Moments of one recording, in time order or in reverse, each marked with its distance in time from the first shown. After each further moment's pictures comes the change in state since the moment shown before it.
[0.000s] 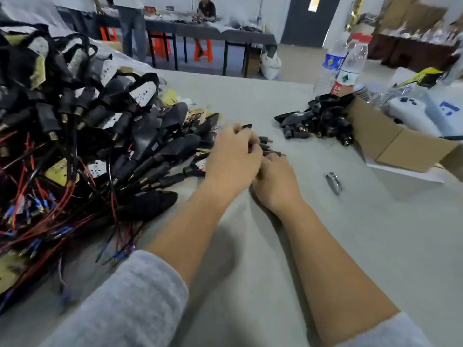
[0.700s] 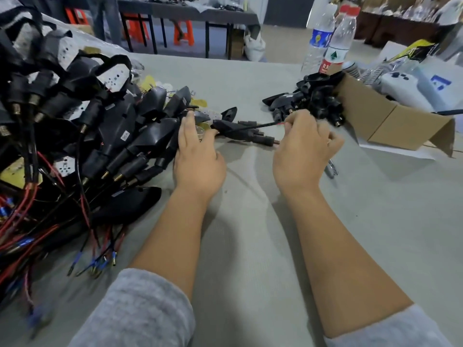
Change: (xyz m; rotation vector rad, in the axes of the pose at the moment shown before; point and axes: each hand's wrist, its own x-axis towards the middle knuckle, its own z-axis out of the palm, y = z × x) left_hand -0.004 -0.054 0.007 0.292 0.015 -0.050; right_hand 0.003 0.015 -0.019 -0.068 0.587 0.347
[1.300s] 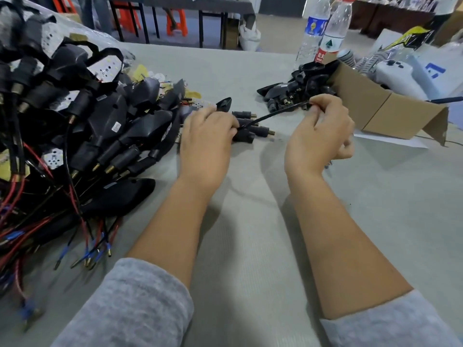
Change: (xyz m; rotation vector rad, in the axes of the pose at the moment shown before) left_hand -0.001 0.023 -0.006 0.034 0.153 0.318; right_hand 0.010 0.000 -0.009 0.404 0.258 0.442
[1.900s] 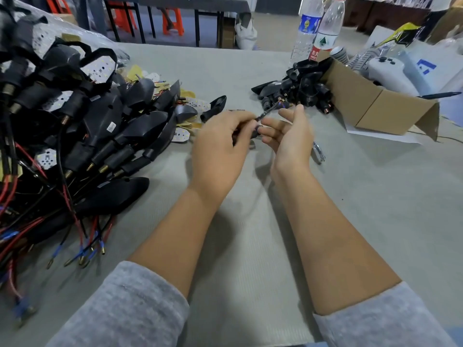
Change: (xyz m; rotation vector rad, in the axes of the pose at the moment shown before) left_hand -0.011 0.037 0.000 -0.553 0.165 -0.071; right_hand -0.005 -0.003 0.003 0.806 -0.505 0.651
